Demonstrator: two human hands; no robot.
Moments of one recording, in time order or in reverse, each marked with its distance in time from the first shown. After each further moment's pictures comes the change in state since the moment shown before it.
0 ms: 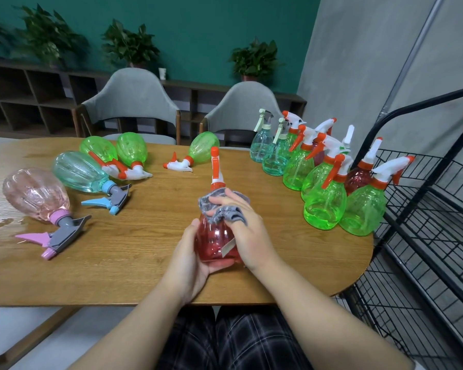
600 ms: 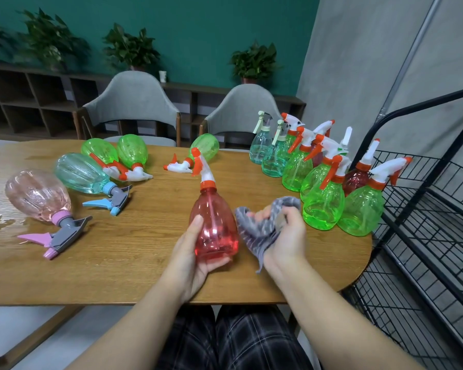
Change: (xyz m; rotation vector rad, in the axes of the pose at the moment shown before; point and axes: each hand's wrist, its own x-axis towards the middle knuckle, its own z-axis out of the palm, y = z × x) left_hand -0.001 0.001 -0.001 -0.099 -0.033 -0.009; right_hand -0.008 -0.015 -0.026 1.048 0.417 0.445
